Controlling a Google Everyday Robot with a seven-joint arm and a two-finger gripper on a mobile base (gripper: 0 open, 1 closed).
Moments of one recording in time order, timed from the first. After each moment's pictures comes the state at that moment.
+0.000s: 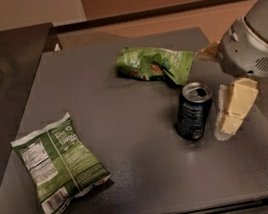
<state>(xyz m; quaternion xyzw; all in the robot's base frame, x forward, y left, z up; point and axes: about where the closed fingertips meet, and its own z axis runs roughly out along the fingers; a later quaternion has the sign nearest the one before) 0.431 -0.148 0.917 -0.65 0.72 0.11 0.22</state>
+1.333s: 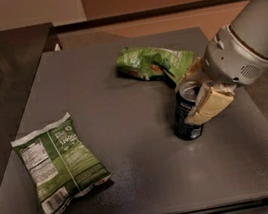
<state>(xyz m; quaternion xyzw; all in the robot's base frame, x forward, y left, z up) 0.429 -0.117 0.910 -0.67 0.69 0.15 0.23</state>
